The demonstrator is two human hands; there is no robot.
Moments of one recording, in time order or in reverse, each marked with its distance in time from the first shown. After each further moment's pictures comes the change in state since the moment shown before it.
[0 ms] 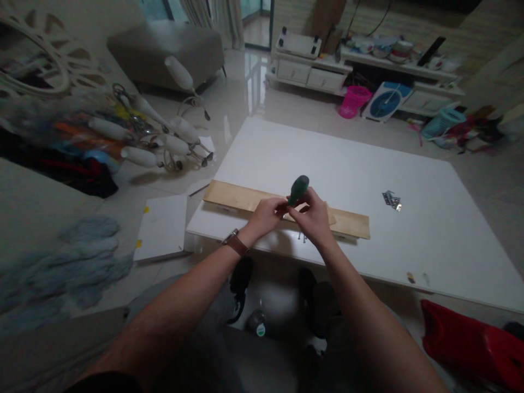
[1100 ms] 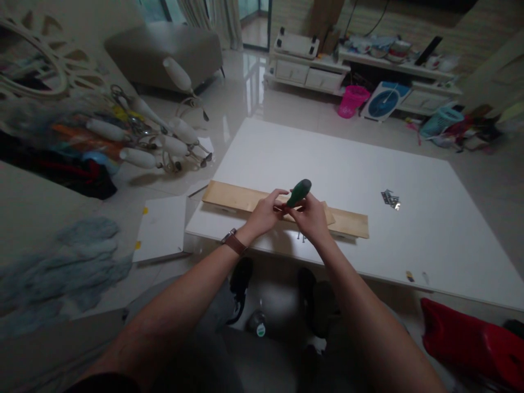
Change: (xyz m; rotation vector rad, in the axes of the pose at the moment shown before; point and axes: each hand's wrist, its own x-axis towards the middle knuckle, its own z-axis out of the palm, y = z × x) left_hand 0.000 -0.006 0.002 -0.246 -0.018 -0.123; right_hand 0.000 0.018 0.003 -0.074 -0.032 0.065
